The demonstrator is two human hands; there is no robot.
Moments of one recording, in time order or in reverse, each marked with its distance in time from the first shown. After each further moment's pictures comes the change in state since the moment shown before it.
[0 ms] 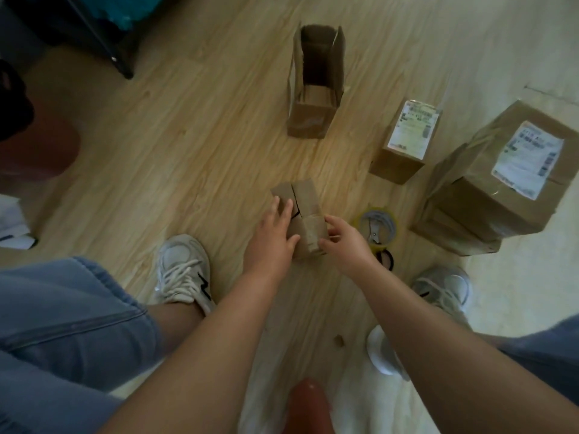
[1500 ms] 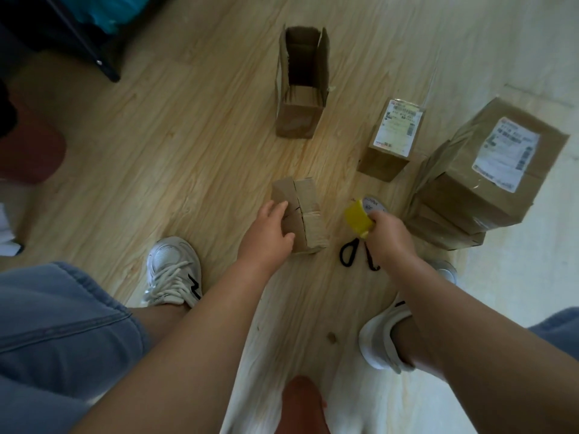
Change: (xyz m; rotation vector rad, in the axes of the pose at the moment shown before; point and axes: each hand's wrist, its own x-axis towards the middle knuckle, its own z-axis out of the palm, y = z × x) left_hand 0.000 0.020 -0.019 -0.157 -0.080 -0.018; right_hand 0.003 0.032 -0.066 -0.484 0.270 0.060
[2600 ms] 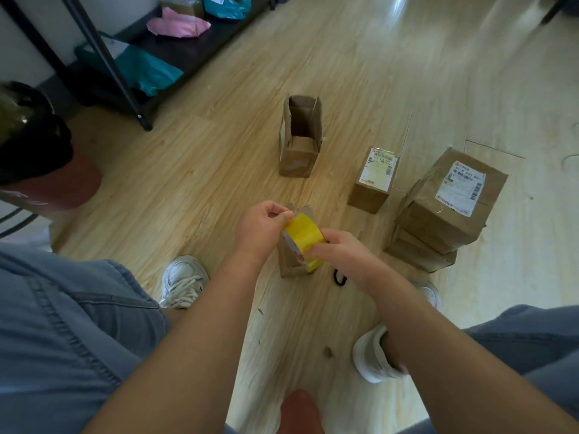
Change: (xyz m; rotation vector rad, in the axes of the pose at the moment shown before) left_hand -0.028 0.039 -0.057 -0.547 0.273 0.007; right_hand -0.105 -0.080 -0.056 0.595 -0.415 -0.215
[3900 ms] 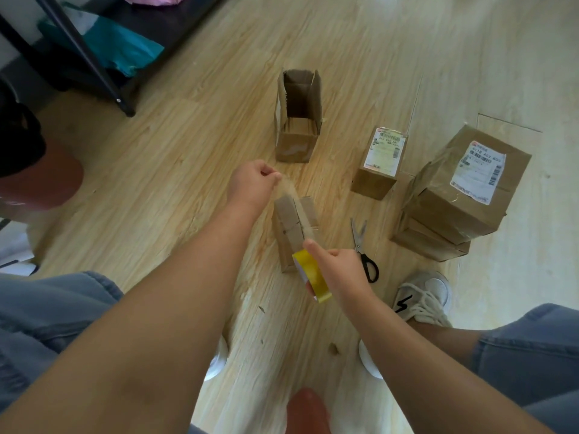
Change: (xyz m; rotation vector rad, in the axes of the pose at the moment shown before) left_hand 0.084 0.007 -0.003 0.256 0.015 0.042; right_hand 0.007 0.023 0.034 0.255 0.269 0.241
